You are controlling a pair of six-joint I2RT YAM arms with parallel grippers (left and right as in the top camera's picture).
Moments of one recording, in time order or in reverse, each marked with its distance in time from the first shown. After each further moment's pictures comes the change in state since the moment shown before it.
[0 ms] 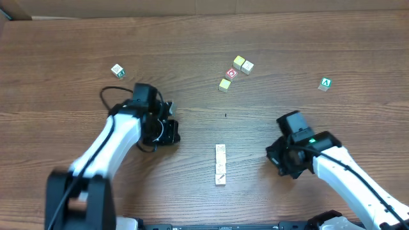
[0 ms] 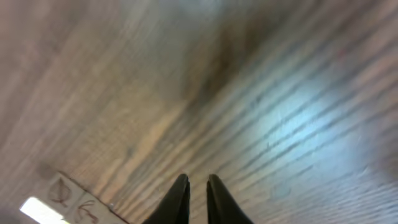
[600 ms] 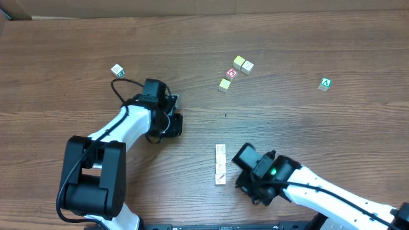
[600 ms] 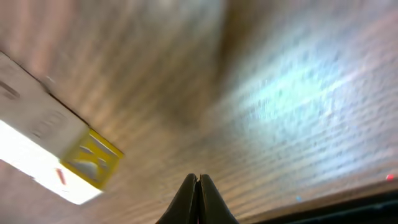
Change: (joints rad) left arm -0.019 0.229 0.039 0.161 -0.087 -0.006; right arm 0.504 0.008 -0.041 0.041 -0.009 0.414
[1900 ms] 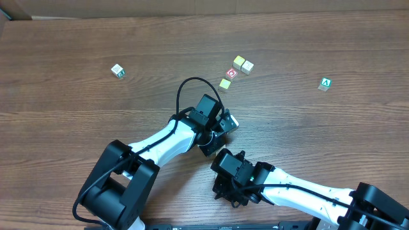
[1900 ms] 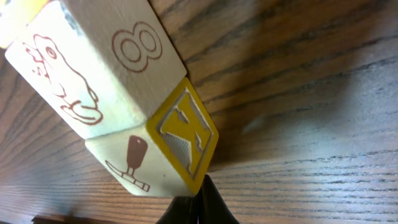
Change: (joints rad) left arm -0.428 0.000 -0.010 0.166 -0.108 0.478; right arm 0.159 0.190 -0.004 0.355 -0.088 -0.043
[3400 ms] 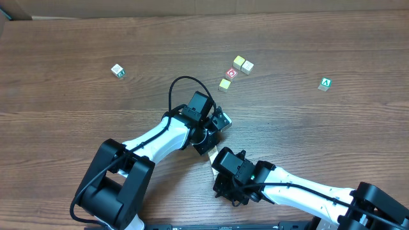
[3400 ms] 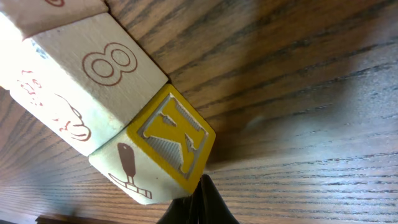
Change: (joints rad) left arm 0.059 -0.004 0.000 -0.049 0.045 -0.004; right arm -0.017 0.000 0.000 -0.002 -0.008 -0.004
